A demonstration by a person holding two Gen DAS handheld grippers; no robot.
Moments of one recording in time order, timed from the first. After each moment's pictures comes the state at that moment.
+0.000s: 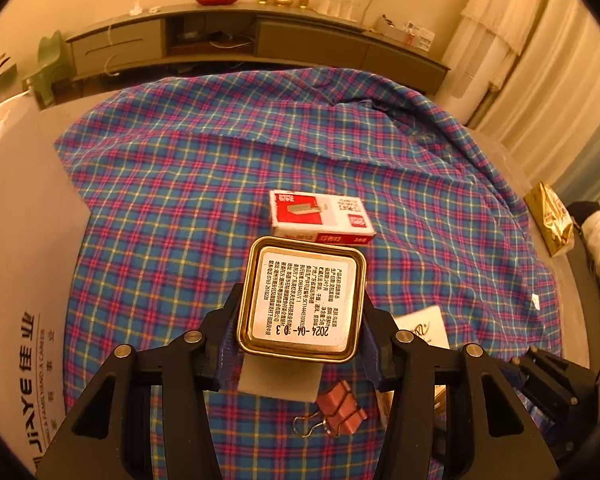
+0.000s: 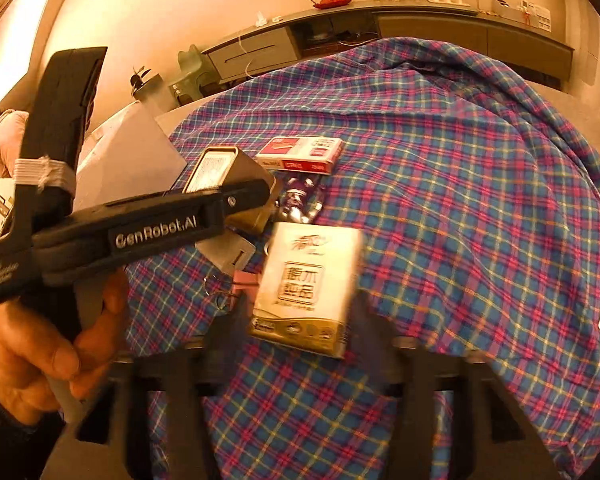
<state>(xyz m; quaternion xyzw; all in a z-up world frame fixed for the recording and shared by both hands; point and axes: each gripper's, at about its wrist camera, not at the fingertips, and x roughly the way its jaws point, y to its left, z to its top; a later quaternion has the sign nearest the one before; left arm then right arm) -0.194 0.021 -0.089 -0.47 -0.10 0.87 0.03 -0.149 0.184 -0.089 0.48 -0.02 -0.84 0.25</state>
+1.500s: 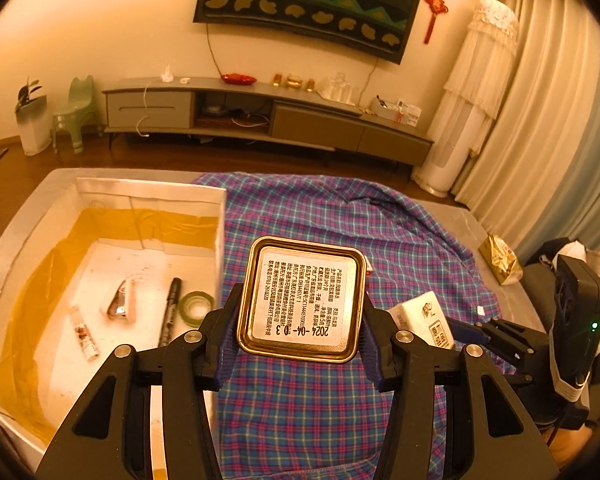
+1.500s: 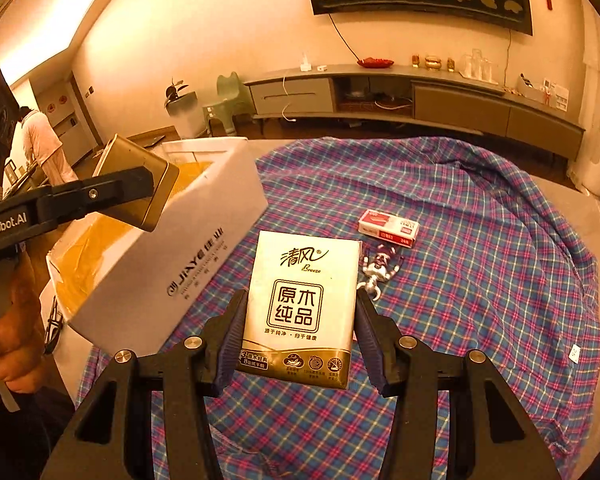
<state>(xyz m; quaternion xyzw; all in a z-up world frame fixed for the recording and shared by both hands) -0.047 -0.081 0.045 -0.35 -0.11 0.93 0.03 -0.070 0.127 -0.002 0.39 0.03 -0.88 0.28</state>
